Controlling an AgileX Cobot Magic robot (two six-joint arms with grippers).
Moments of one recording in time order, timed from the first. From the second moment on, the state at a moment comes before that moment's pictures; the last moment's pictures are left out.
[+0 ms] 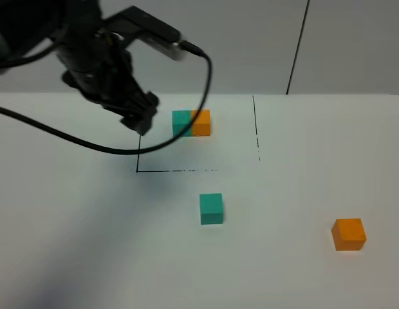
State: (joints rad) left arm -0.39 1.89 -1.83 0.01 1.19 0.27; right arm 0.02 -0.01 -0.50 -0.04 1.06 0.01
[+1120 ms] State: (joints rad) left arm 0.03 0.26 -0.74 0.03 1.11 -0.06; right arm 0.02 -0.01 -0.50 -0.04 1.06 0.01
